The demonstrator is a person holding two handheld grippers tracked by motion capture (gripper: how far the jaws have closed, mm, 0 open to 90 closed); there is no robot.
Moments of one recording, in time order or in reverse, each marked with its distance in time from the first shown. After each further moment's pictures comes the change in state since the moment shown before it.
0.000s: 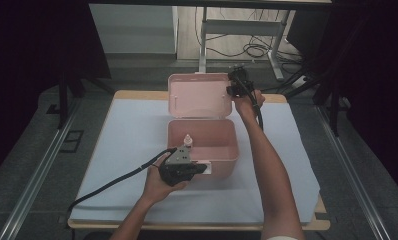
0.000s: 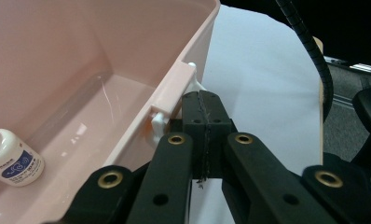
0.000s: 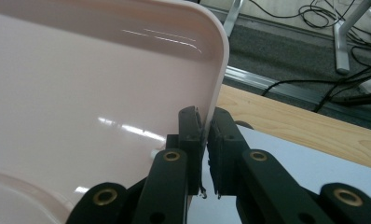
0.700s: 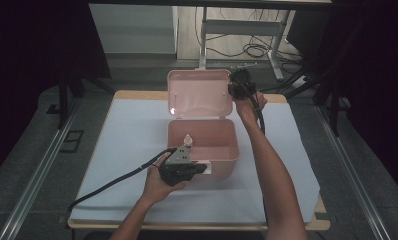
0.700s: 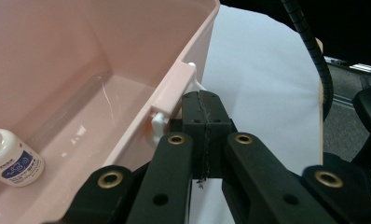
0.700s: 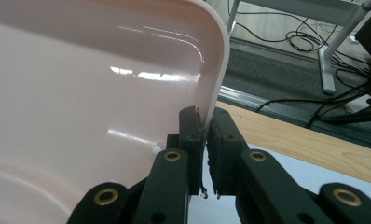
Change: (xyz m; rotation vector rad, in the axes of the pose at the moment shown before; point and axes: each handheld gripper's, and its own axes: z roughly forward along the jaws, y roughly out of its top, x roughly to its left) left arm 0.000 0.000 0.000 -0.001 -0.002 0.002; right arm 0.005 -0.006 -0.020 -0.094 -0.023 -0.013
